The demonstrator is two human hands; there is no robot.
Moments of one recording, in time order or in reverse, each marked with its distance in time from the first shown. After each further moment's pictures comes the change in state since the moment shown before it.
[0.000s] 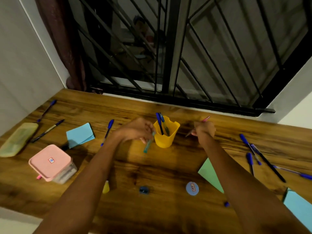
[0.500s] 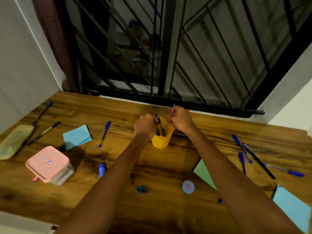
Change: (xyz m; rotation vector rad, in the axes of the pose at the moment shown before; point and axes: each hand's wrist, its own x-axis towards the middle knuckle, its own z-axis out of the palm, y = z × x) left_hand 0.045 0.011 0.044 0.437 0.645 -0.065; right_hand -0.054 -0.054 0.012 -0.382 -0.326 -0.652
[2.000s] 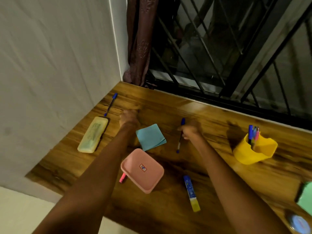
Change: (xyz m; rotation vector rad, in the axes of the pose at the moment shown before) left_hand 0.069 -0.316 -0.143 0.216 -0.107 -0.354; right_hand 0.034 -0.149 0.246 0.110 -0.158 0.492
